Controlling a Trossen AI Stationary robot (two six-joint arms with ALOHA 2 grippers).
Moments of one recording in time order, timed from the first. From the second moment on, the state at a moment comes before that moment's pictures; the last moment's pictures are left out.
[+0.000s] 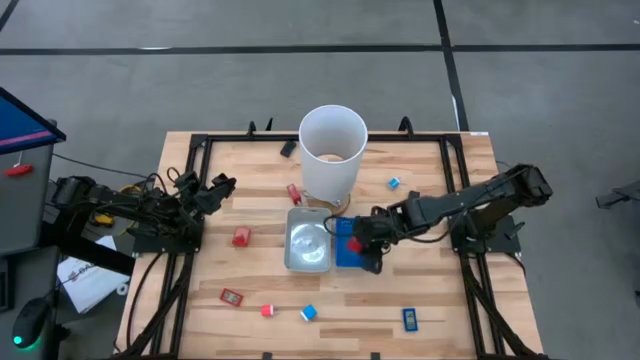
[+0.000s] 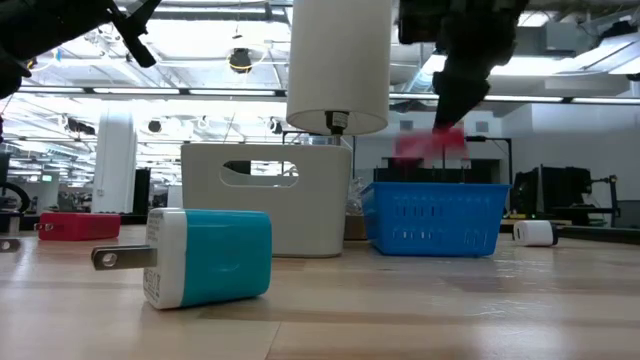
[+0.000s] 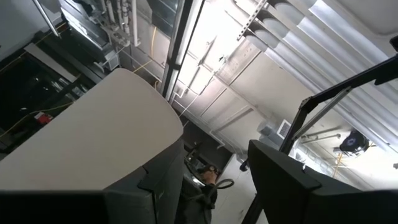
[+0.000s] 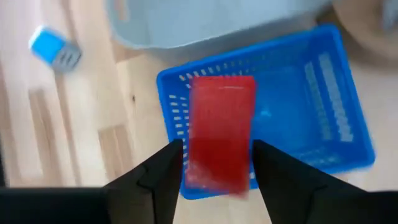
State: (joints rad) left arm -0.11 0.65 0.02 1.37 -0.30 -0.56; right arm 0.24 1.54 1.14 -0.72 0.05 0.43
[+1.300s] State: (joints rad) left arm -0.11 0.66 0.02 1.30 -0.30 -0.55; right arm 0.90 1.63 1.14 -0.80 0.00 2.26
